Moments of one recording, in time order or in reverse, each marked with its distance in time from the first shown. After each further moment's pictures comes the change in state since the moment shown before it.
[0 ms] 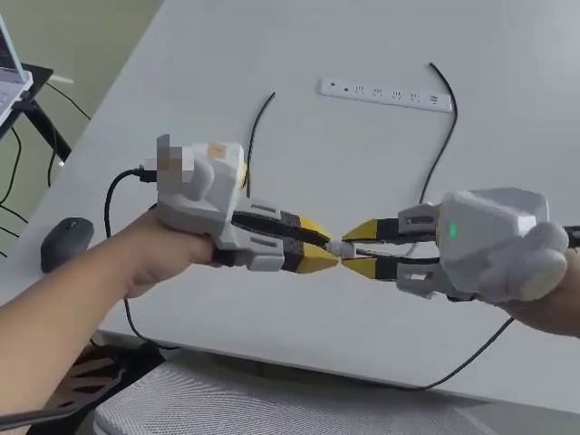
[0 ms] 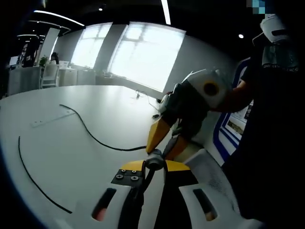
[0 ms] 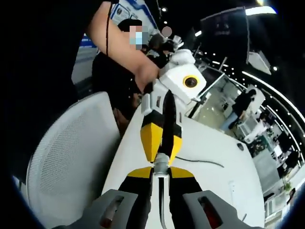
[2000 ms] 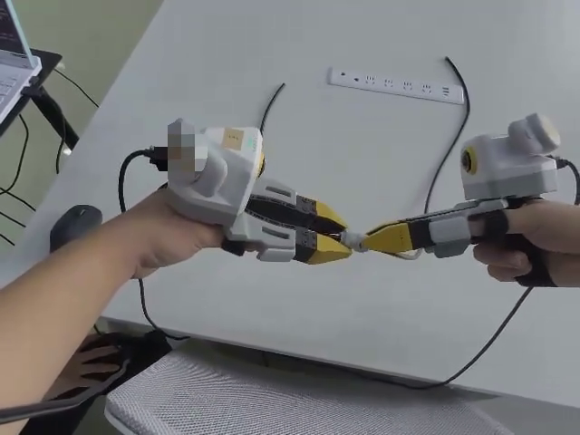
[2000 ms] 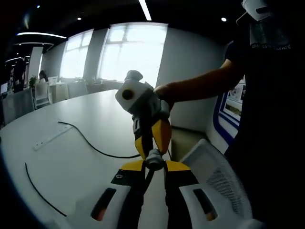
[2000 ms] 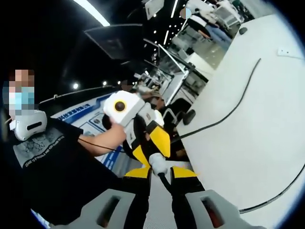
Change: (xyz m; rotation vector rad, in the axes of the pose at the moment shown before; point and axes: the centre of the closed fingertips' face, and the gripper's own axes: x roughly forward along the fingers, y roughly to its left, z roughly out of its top) left arm -0.002 -0.012 0.006 0.191 0.044 -0.020; right arm -0.007 0.000 0.007 1.275 -0.252 0.605
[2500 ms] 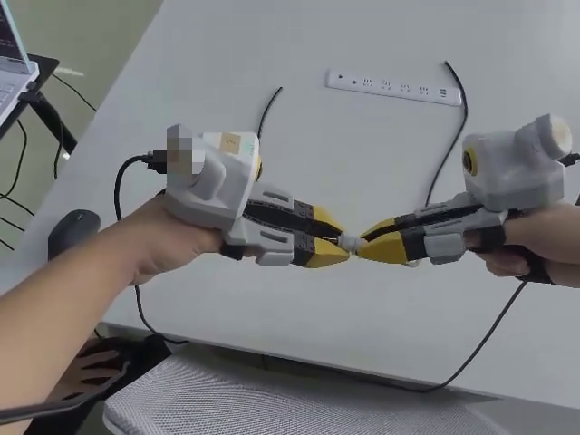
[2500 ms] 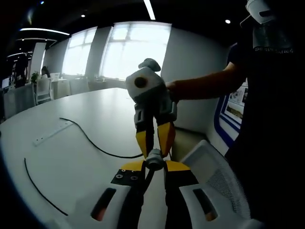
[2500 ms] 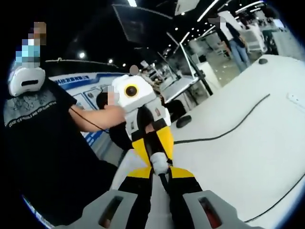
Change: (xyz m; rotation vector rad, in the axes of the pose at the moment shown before) left arm 0.001 0.004 -0.003 -0.036 0.004 0.012; right arm 0.001 -0.003 0.001 -0.391 0.060 -0.146
